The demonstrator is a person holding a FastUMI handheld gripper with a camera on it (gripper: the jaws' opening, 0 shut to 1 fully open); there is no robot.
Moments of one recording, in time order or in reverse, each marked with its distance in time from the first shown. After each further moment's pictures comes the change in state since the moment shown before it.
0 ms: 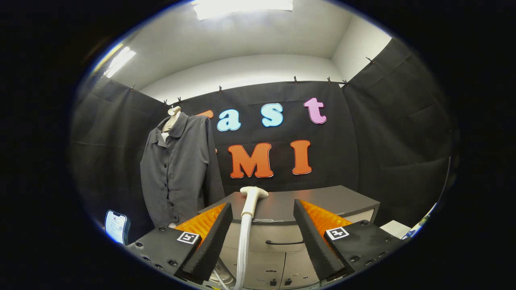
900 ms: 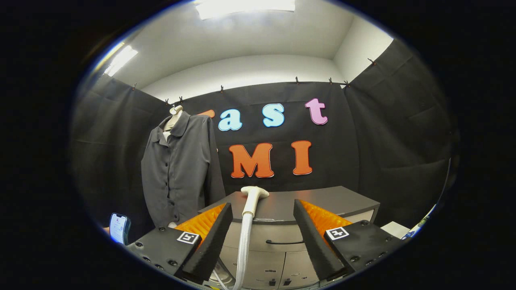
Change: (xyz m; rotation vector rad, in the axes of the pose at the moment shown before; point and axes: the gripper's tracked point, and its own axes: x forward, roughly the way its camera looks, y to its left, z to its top) arm -0.001 0.002 -0.002 -0.011 0.001 0.004
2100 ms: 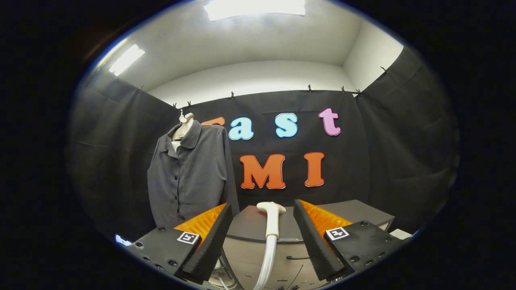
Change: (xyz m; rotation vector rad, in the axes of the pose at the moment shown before) arm 0.054 0.071 0.056 -0.029 -0.048 0.043
